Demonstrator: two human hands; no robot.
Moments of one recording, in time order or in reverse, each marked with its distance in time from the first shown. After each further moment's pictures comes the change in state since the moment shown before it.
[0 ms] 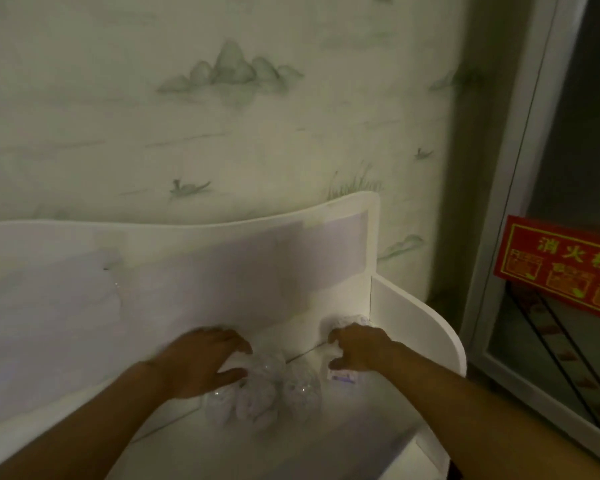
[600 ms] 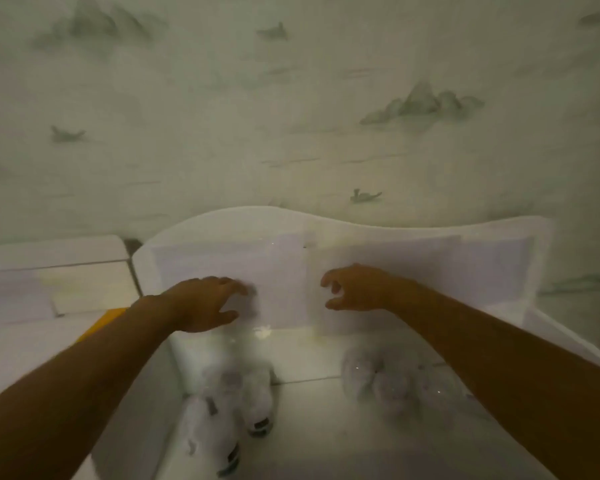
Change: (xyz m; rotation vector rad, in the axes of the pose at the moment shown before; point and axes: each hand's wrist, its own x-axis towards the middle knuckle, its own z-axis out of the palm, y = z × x) left_hand -0.220 -0.082 -0.099 0.120 -0.090 -0.546; right_hand -0.026 -0.237 -0.115 -0.064 0.160 -0.585
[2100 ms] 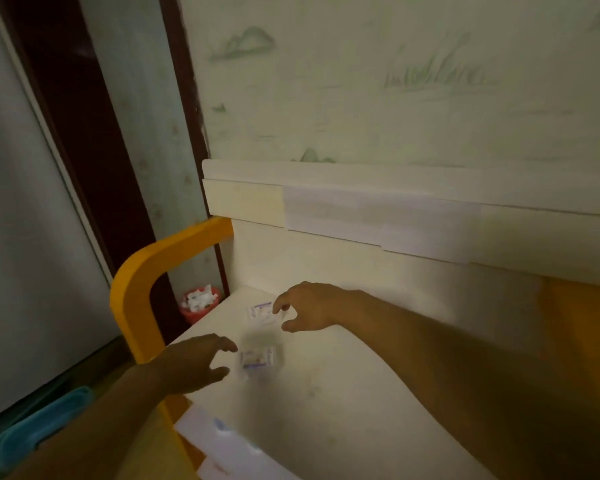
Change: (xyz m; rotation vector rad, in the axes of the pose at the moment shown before) left_hand -0.483 -0.433 0.268 -0.383 -0.187 -0.746; right_hand 0.258 -0.700 0.189 0.008 -0.271 -0.773
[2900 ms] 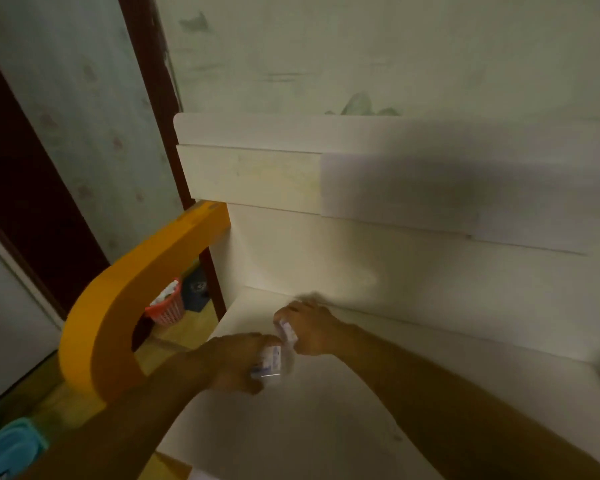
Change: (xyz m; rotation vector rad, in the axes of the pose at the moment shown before) left_hand 0.155 -0.087 0.011 0.048 -0.252 0.380; right_hand 0.198 0.030 0.111 0.071 0.017 0.330
